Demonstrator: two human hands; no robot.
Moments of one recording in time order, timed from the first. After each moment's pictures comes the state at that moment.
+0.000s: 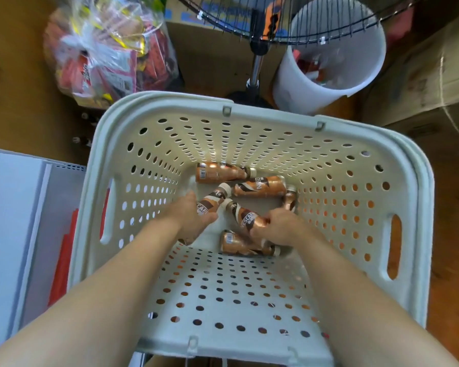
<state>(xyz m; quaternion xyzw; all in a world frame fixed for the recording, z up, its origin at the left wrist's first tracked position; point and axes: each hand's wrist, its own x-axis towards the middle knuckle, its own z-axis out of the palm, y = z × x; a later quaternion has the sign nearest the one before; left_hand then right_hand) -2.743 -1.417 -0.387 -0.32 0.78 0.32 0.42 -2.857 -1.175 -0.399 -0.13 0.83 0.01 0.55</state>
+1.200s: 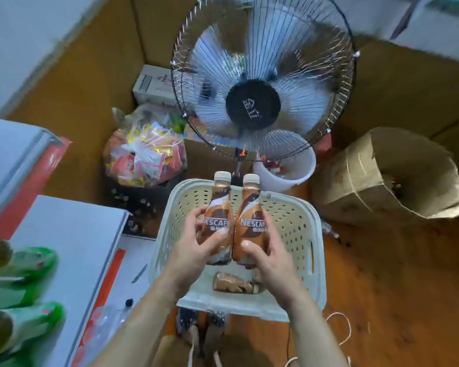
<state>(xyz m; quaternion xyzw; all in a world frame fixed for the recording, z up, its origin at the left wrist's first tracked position) -2.687 -1.384 -0.109 -0.30 0.58 0.76 0.01 -2.763 -1.199 -0.100 -0.04 0.75 -0.58 0.32</state>
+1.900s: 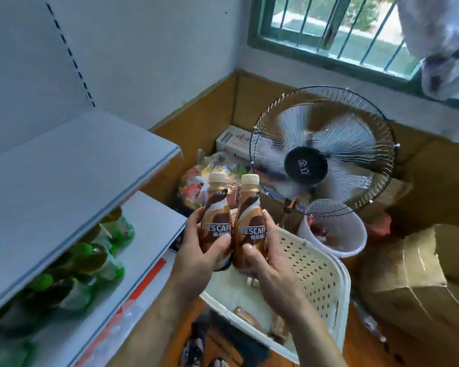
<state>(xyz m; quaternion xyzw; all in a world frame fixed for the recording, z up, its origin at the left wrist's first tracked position) -2.608 -1.362 -0.002 -0.36 0.58 0.69 -0.24 -2.735 -1.235 -0.008 -0.31 0.70 -0.56 0.32</state>
